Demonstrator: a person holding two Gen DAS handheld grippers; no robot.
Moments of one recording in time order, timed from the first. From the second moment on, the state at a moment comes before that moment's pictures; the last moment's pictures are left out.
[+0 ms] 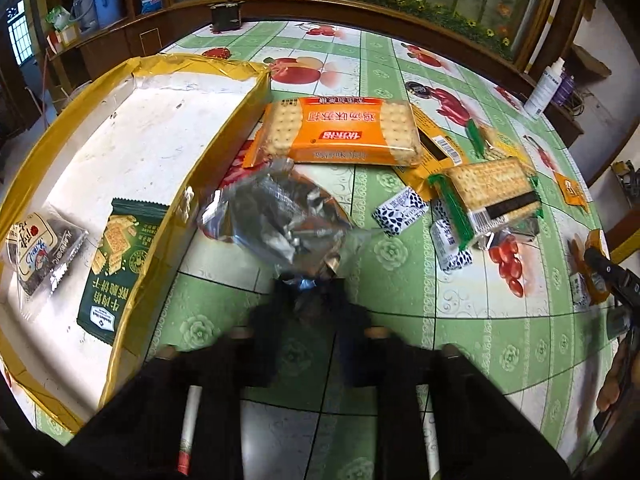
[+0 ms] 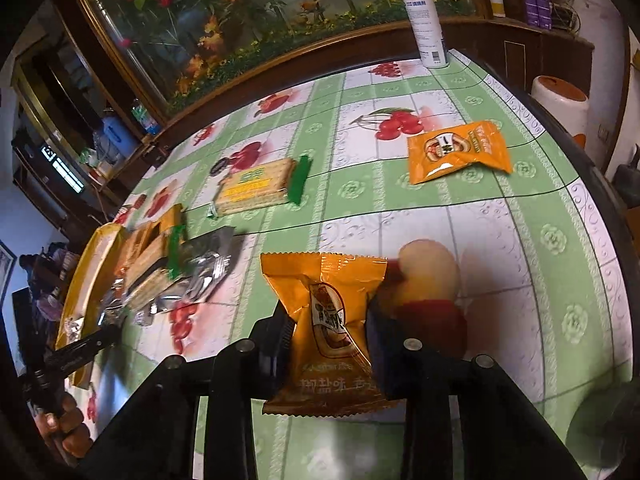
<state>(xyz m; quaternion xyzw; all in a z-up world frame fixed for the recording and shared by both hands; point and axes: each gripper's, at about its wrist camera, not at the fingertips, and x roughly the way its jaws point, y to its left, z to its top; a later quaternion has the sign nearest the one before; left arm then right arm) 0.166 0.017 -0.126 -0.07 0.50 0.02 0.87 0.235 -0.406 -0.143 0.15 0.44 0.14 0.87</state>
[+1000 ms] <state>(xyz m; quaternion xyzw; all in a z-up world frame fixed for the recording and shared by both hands) 0.083 0.056 -0.060 -0.09 0.40 0.01 0.91 0.131 -0.241 -0.108 0.25 0.40 0.31 0.83</state>
